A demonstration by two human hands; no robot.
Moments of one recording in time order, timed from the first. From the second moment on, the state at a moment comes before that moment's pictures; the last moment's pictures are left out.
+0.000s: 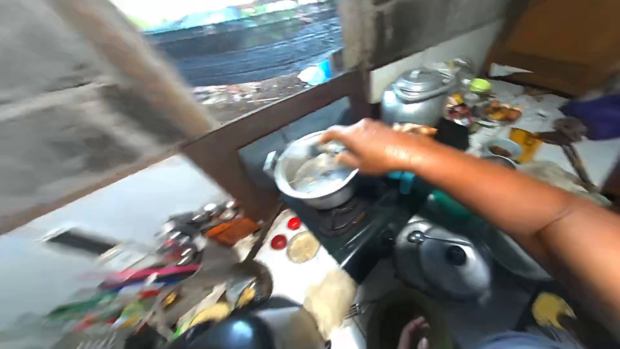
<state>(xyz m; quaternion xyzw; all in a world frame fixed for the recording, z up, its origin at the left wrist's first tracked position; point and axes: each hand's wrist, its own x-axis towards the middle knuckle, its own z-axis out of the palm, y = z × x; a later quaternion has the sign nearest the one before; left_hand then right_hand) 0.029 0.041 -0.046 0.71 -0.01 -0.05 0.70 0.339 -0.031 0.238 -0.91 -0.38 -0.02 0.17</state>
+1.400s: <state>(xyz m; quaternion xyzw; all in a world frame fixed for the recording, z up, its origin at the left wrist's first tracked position) 0.088 -0.203 -0.085 0.91 -0.03 -0.41 0.10 0.274 -0.631 0.119 -0.70 0.00 -0.38 0.60</state>
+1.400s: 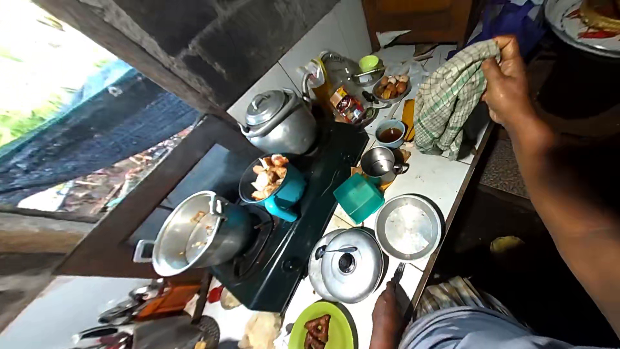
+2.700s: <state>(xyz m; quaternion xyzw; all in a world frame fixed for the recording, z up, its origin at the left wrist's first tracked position) 0.035 -0.172 0.156 0.49 -0.01 0.19 0.85 0.116 -0.401 0.045 -0.75 -0.29 0.26 0.54</state>
